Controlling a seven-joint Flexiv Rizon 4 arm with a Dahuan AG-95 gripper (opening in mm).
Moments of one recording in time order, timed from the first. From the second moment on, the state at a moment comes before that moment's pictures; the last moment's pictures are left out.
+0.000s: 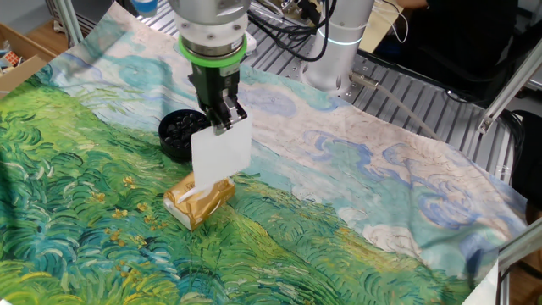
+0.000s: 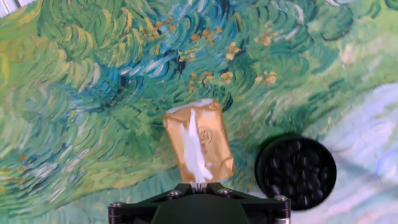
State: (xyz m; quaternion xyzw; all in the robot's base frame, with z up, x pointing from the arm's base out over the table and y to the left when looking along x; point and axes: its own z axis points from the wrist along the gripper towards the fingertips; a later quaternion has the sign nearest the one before) arm 0.549 -0.021 0.250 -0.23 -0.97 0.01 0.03
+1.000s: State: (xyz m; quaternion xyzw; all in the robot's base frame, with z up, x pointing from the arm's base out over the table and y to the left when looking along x) arm 0.532 -0.001 0.246 -0.25 -0.97 0.01 0.03
